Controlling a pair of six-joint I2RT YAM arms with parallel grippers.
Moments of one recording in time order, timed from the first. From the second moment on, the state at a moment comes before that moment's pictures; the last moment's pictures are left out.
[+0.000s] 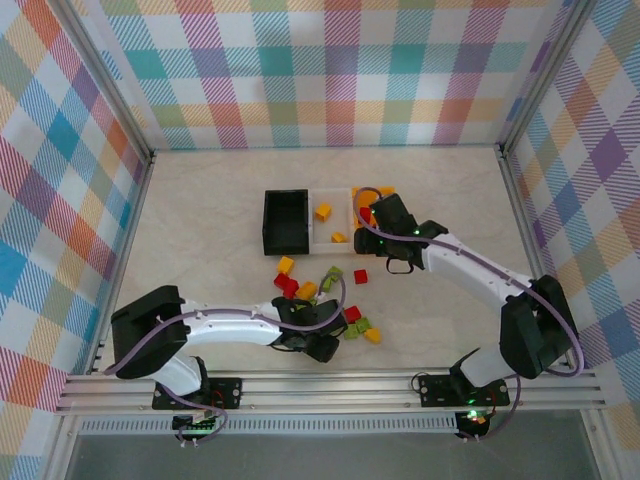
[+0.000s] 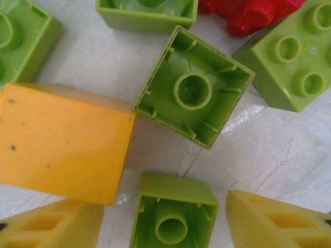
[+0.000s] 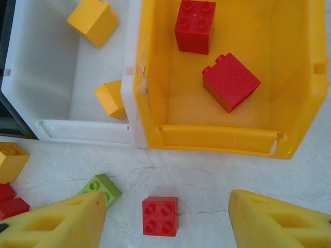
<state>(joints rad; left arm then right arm) -1.22 1.56 0.83 -0.56 -0.12 -0.62 0.60 1.46 1.05 -0.52 0.10 0.49</state>
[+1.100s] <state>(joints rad) -0.56 1.62 1.31 -0.58 -0.21 -0.58 0.57 1.40 0.99 -0.51 0.07 0.50</state>
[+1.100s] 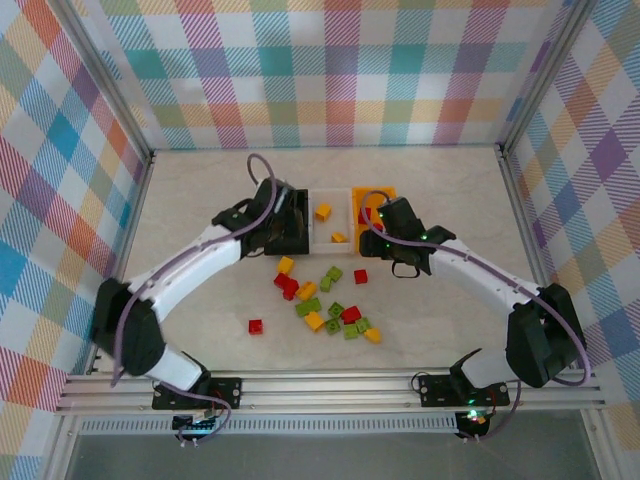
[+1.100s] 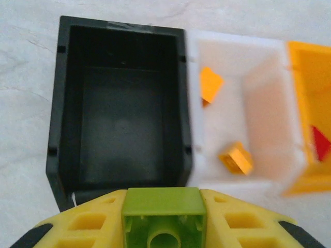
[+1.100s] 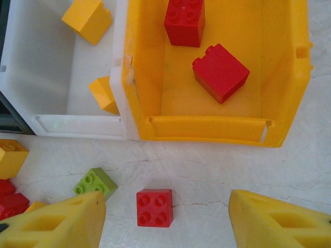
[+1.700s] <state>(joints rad) -0.49 1.90 1.49 -0.61 -0.21 -0.58 0.57 1.33 0.94 -0.52 0.02 0.50</state>
